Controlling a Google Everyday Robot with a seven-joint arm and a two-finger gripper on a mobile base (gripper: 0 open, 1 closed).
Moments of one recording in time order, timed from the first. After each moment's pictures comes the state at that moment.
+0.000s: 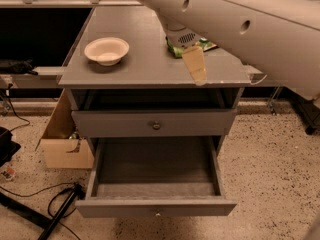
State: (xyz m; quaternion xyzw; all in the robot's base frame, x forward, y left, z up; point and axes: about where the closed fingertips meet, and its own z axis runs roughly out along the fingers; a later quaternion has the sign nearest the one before) arm 0.633 -0.087 0.927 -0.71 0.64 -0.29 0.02
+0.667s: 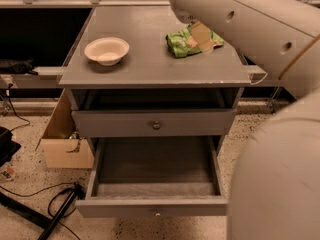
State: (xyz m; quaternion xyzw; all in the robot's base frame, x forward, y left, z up) arm 0.741 -0.102 0.950 -0.75 0.56 -0.35 0.06
